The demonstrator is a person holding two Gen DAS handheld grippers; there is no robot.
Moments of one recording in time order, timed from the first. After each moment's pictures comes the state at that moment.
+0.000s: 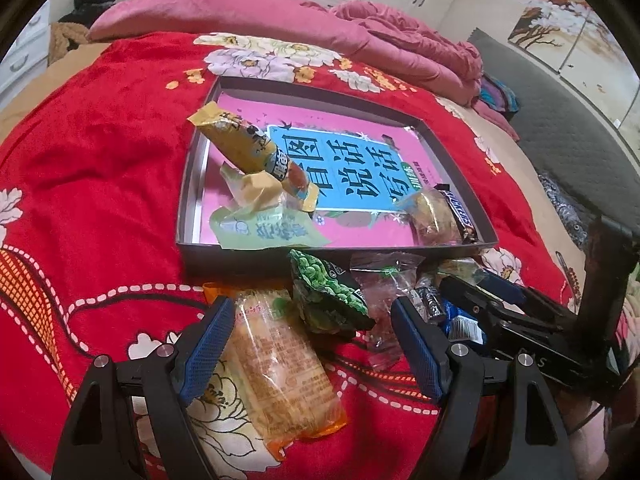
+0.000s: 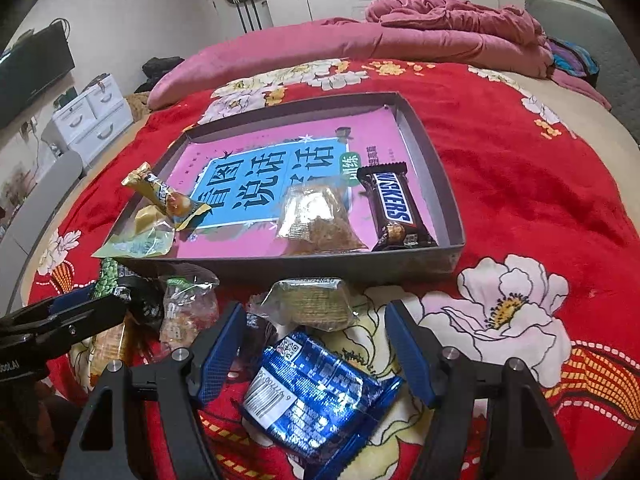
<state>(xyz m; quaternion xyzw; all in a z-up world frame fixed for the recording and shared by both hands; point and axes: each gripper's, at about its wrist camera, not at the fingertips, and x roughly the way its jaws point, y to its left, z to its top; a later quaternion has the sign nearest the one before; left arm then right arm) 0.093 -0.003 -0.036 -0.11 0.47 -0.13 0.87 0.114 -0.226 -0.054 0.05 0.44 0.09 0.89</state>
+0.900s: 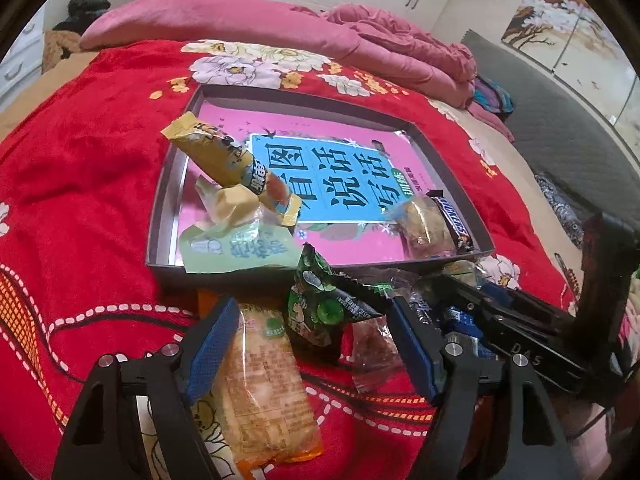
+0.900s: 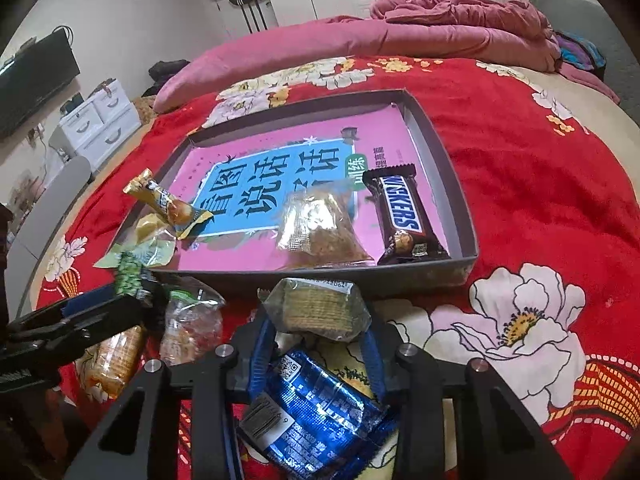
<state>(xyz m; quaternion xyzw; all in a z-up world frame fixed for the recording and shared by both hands) 0.103 -0.017 -0.036 -0.10 0.45 -0.14 0.88 0.122 -0.230 -0.054 0.06 0.44 0.11 0.89</state>
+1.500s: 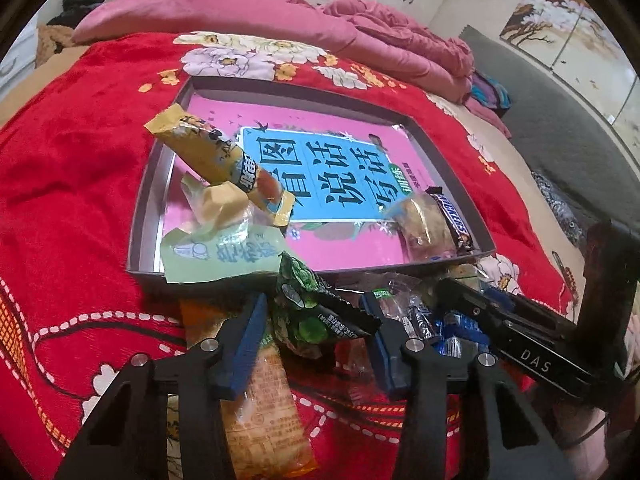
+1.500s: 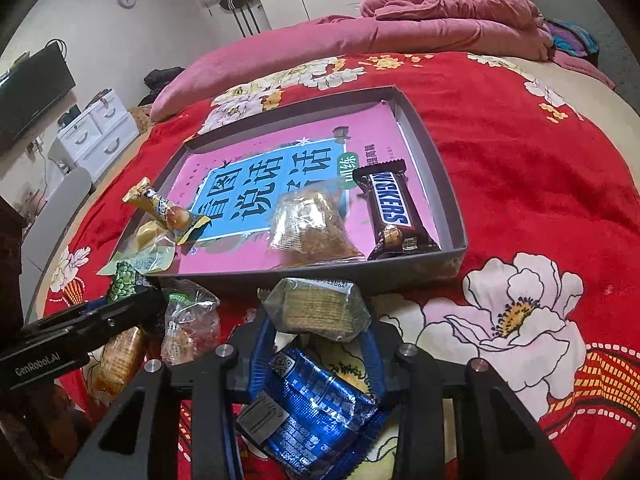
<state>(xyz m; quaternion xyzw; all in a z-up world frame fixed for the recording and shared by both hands) 0.113 -0.021 -0.043 -0.11 0.46 -0.15 0.87 0.122 -0.238 -0.055 0.09 0.44 0.11 0.89</state>
